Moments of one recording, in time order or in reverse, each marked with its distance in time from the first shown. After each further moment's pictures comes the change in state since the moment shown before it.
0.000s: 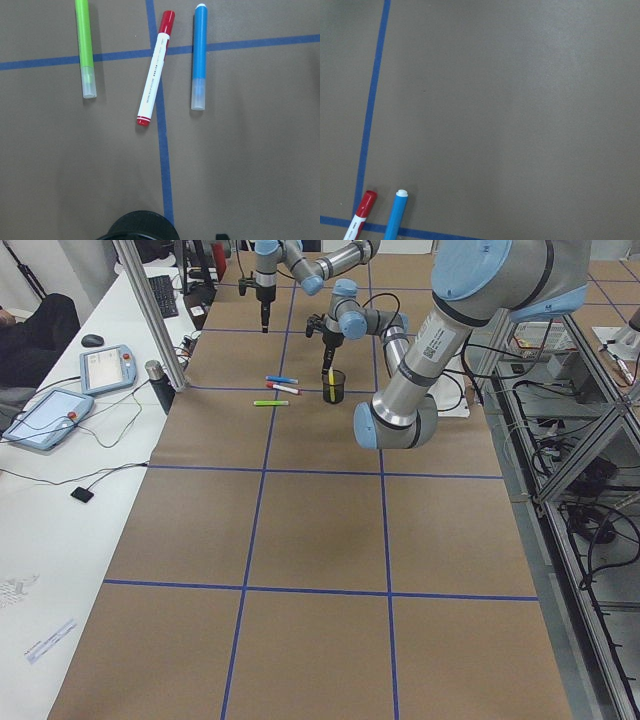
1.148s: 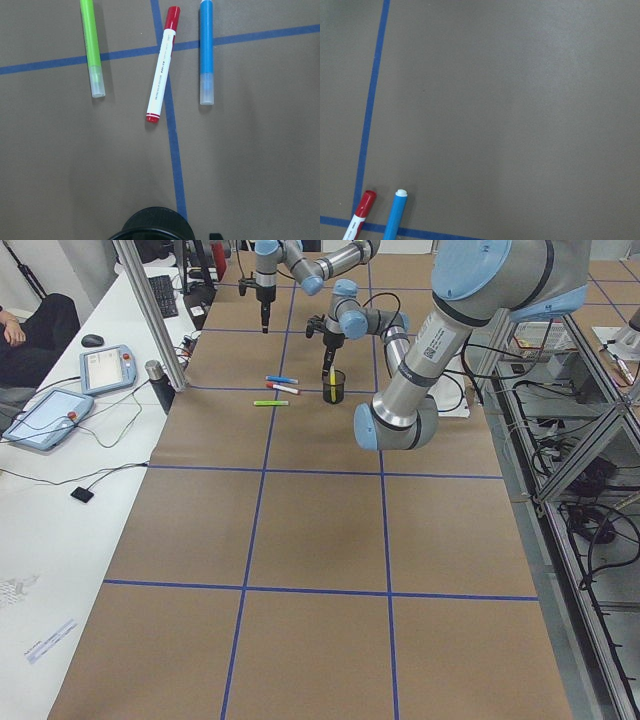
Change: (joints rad) left arm -0.001 0.006 -0.016 0.042 -0.002 0.043; right arm 0.000 -0.002 -0.002 0.001 -0.001 0.000
